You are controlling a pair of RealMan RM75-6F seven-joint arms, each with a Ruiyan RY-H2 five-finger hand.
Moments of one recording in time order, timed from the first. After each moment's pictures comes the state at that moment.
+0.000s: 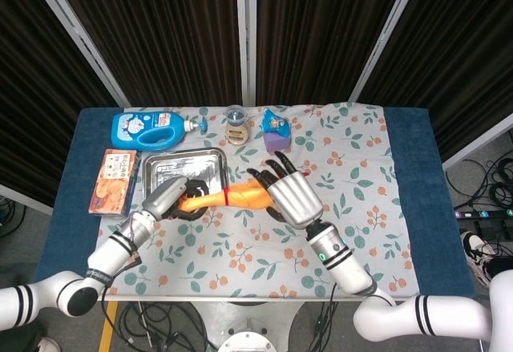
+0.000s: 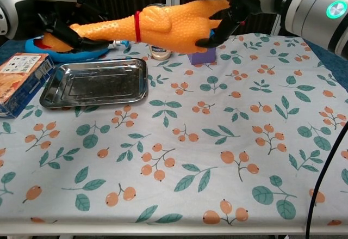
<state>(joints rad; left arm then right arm) -0.73 -1.25 -0.22 -1.80 1.12 0.81 -0.31 0.81 -1.48 0.24 -1.86 -1.14 1.17 -0.66</state>
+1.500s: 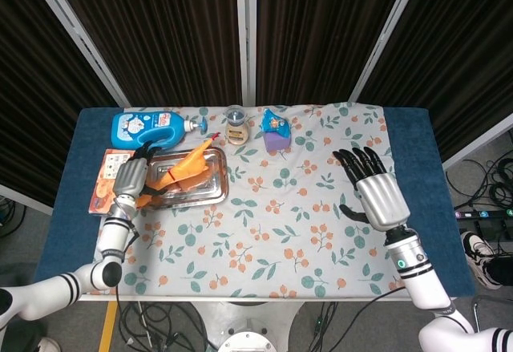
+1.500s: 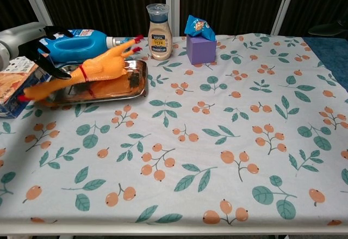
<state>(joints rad) -0.71 -1.61 -0.24 -1.22 0.84 0.95 0.08 0.54 -1.18 0.15 -1.90 -1.31 1.28 -0.32</state>
